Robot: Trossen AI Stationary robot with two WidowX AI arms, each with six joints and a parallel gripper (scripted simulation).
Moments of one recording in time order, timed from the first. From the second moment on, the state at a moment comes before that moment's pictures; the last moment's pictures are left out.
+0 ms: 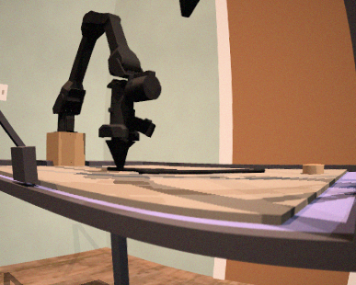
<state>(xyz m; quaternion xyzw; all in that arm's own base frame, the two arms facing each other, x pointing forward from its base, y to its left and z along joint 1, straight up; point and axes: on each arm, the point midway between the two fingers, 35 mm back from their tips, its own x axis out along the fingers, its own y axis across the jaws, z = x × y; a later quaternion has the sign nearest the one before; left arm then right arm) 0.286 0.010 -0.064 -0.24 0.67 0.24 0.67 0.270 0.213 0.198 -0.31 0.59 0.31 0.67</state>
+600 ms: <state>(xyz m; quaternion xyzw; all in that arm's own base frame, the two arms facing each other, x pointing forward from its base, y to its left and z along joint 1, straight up) 0.282 0.010 -0.042 -0.24 0.67 0.24 0.66 0.270 0.213 0.198 -0.31 0.59 0.31 0.67</state>
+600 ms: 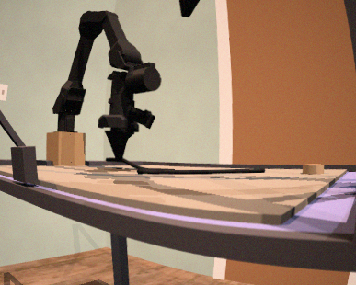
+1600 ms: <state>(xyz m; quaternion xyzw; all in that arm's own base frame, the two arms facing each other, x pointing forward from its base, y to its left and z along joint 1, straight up) 0.284 0.010 0.022 -0.24 0.67 0.24 0.66 0.270 0.213 0.198 -0.31 0.59 0.31 0.67</state>
